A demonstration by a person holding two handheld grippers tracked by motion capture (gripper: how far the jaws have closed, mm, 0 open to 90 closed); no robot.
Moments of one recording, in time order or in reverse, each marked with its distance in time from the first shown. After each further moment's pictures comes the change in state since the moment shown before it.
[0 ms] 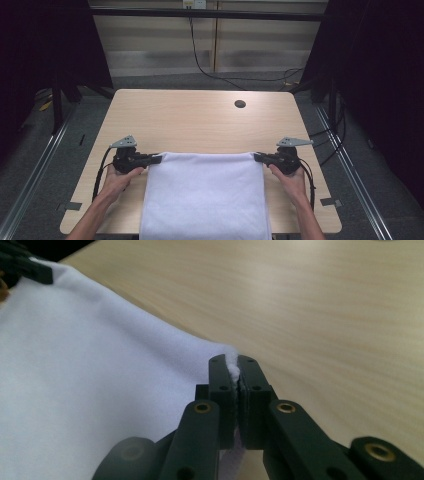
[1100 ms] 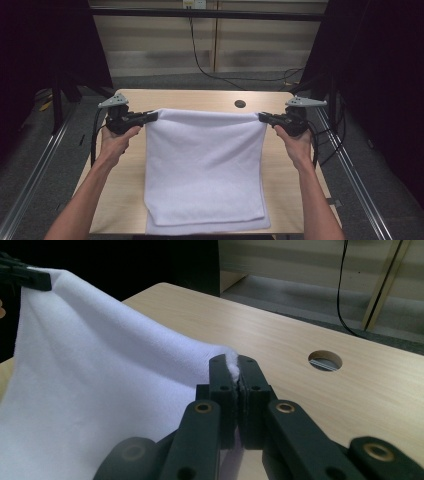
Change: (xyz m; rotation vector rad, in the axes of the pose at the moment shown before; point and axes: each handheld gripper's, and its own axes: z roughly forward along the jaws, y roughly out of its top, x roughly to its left) left arm 0.014 0.111 -0.018 -0.162 0.128 0.046; right arm -0.013 0.109 -0.019 -0.135 -0.066 -0.073
